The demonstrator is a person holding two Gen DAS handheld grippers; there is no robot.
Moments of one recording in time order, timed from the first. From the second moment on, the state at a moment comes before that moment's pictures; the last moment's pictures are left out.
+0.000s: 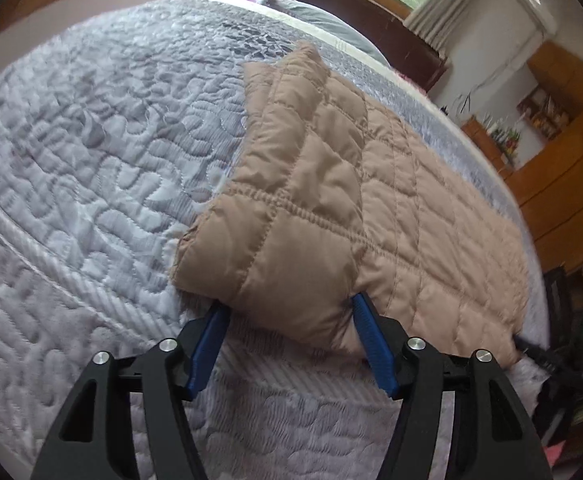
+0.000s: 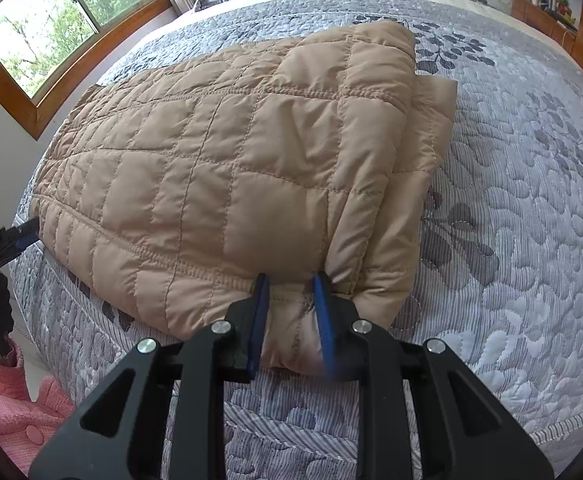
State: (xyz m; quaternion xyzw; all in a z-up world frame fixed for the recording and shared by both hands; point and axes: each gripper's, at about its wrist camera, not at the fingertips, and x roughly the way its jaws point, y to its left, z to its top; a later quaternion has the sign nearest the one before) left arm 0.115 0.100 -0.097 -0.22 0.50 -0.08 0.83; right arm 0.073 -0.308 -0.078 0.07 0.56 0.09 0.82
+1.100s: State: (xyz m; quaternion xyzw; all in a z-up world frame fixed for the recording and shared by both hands) left arm 0.114 0.121 -0.098 -0.38 0.38 -0.12 0.84; right arm 0.077 -0.316 -0.080 0.12 0.57 0.09 0.81
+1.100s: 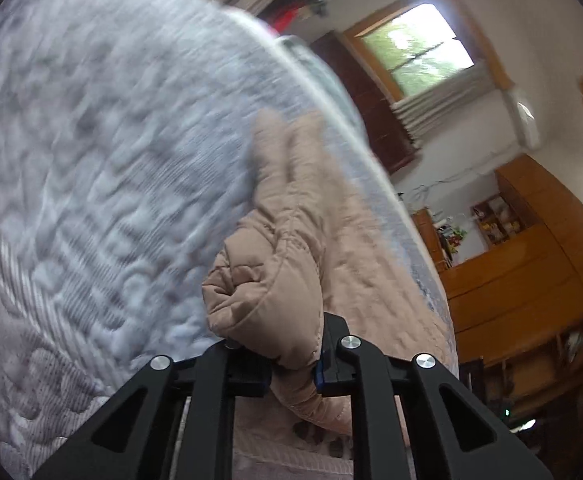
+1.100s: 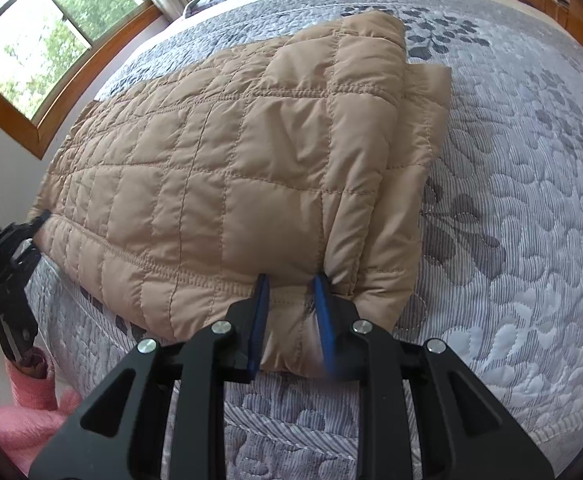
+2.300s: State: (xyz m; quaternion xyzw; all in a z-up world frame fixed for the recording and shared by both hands) left arm 0.138 -0.150 -0.078 -0.01 0.43 -0.37 0.82; right arm 0.076 -0.331 -0.084 0.17 0.56 0.09 0.81
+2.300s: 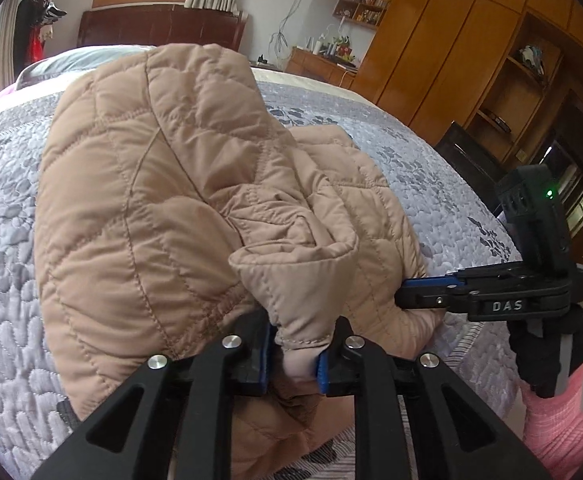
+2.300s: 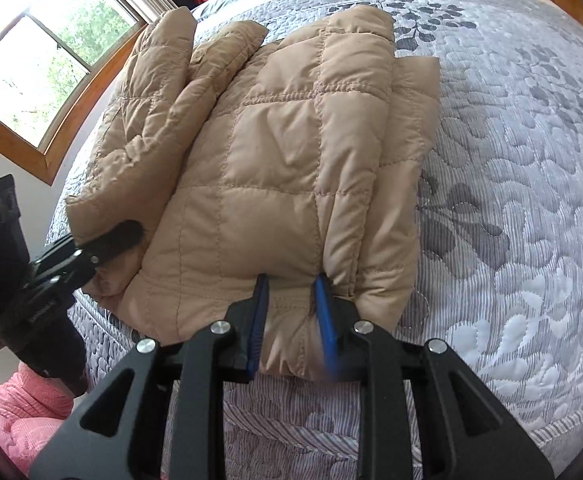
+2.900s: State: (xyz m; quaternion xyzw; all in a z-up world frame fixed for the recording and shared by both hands) left arm 0.113 -0.068 -0.024 -0.10 0.44 -0.44 0.78; right arm 0.089 -0.318 -0.040 0.12 0.54 0.09 0.83
